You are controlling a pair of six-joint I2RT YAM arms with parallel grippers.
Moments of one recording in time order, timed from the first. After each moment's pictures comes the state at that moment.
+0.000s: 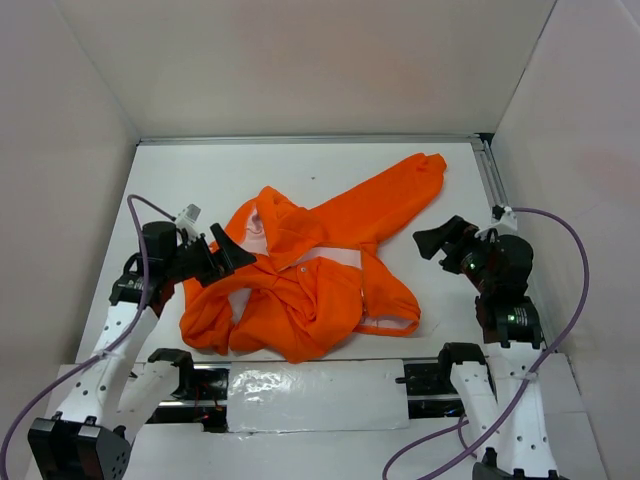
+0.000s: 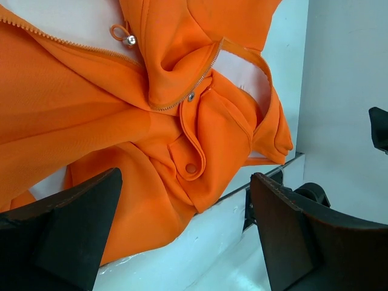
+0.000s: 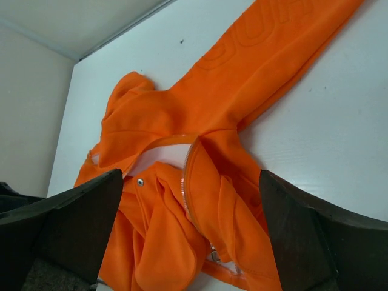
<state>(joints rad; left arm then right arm) -0.09 0.80 0.70 -0.54 0.53 -0.69 -0.07 0.54 0.74 -0.51 -0.32 0.56</state>
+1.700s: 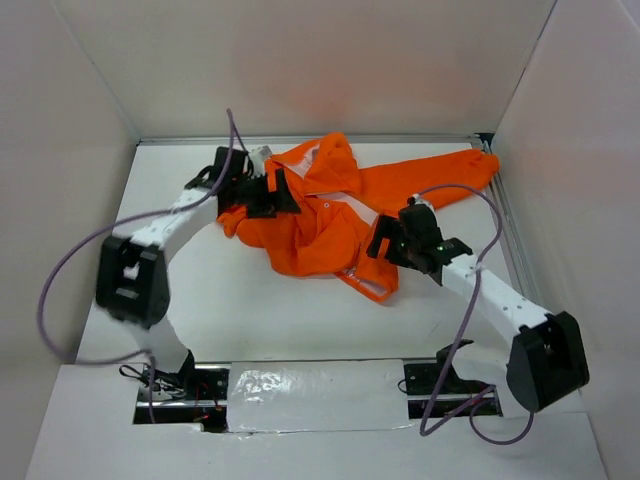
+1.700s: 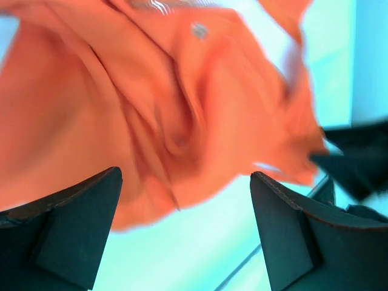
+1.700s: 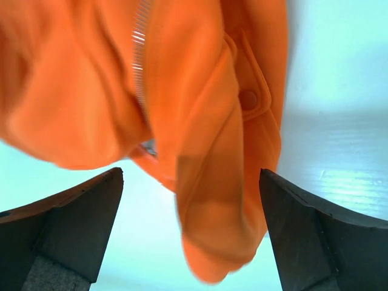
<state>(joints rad) -0.27 1.83 1.41 -0.39 0.54 -0.43 0.39 1.22 0.76 -0.39 0.06 0.61</state>
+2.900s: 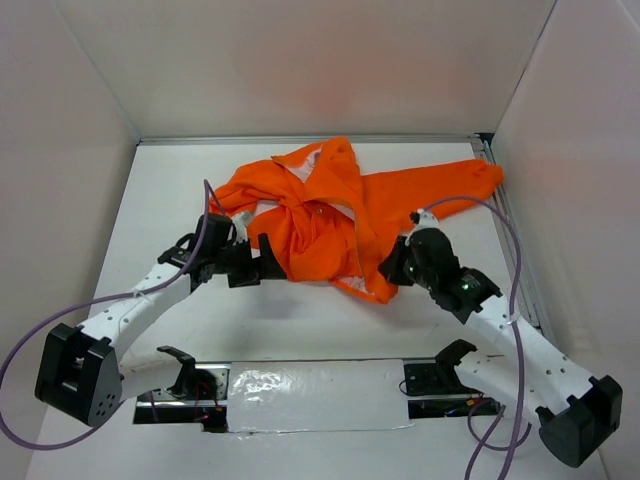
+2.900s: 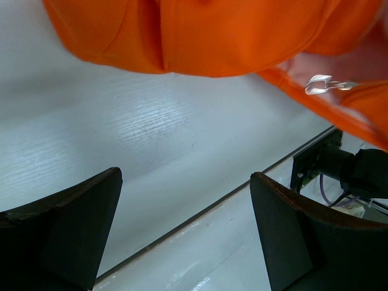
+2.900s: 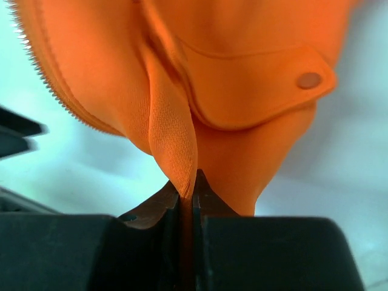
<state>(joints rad) -0.37 1.15 0.73 -0.44 0.43 -0.61 0.55 0.86 0.78 -0.50 0.05 0.58</state>
